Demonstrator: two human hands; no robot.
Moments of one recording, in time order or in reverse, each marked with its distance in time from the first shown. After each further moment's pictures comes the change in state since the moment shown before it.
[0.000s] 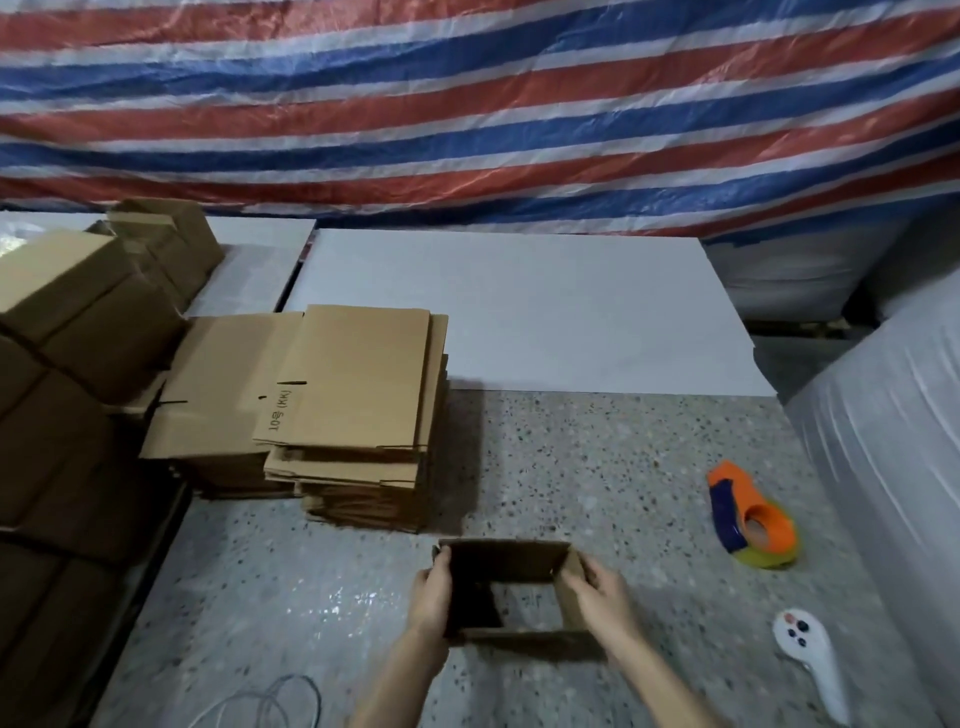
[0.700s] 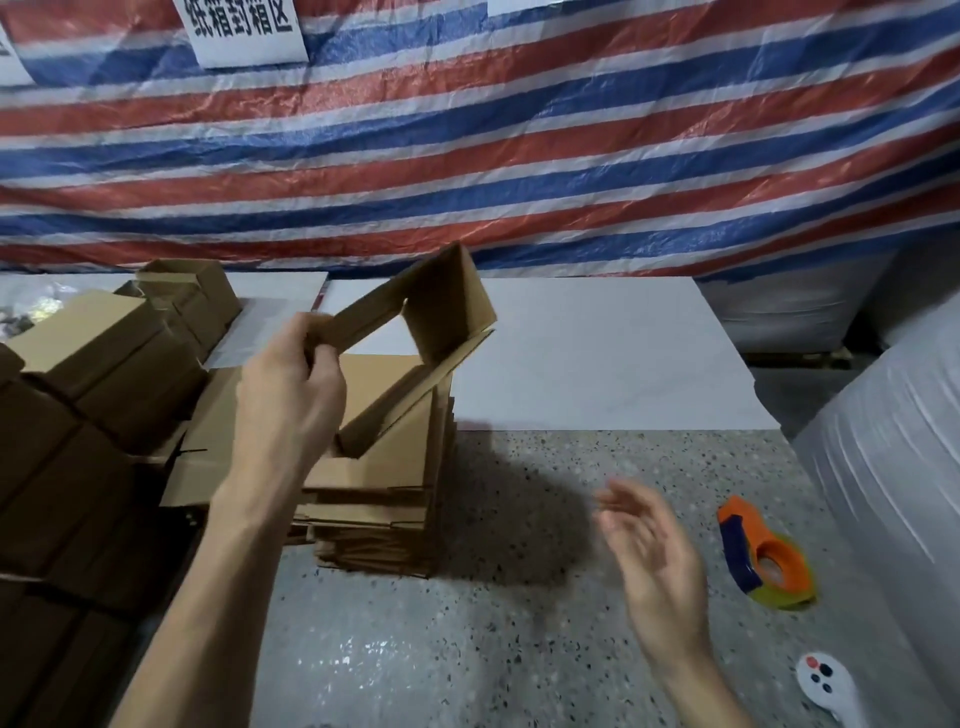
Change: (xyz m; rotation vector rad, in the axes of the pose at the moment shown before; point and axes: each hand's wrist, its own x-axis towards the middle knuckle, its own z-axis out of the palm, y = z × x) left_hand -0.206 0.234 -0.064 0.530 0.533 1.387; right_hand -0.118 -0.126 -0.055 0.476 0.191 -0.800
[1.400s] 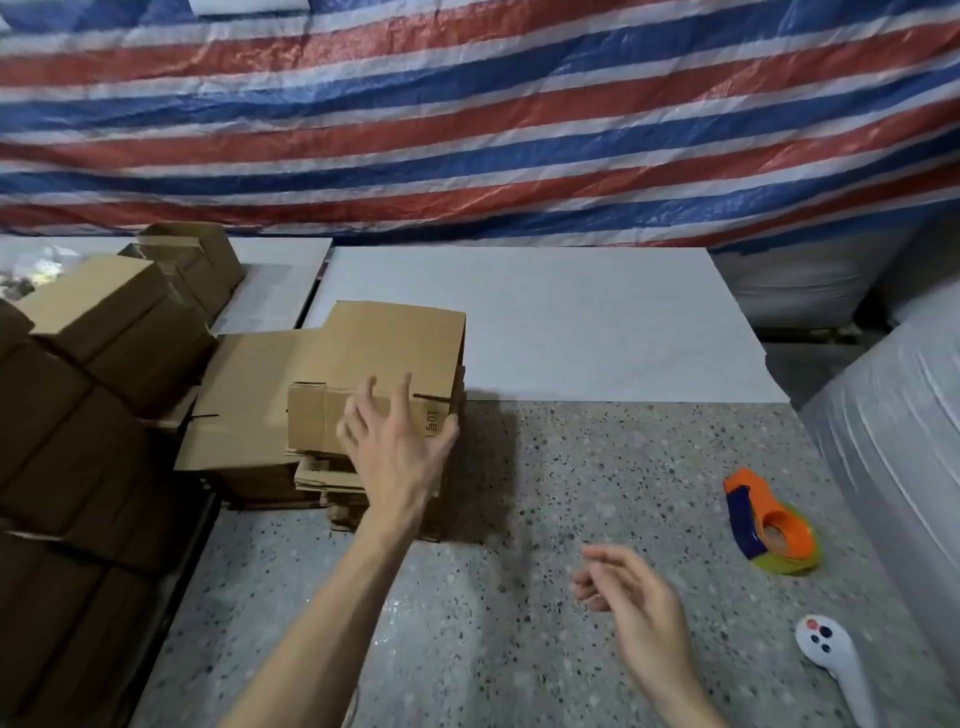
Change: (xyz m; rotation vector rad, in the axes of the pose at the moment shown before) left_hand -0.058 -0.096 0.124 0.359 -0.059 -0.055; right_hand -0.050 0.057 0.001 -0.096 -0.121 0.400
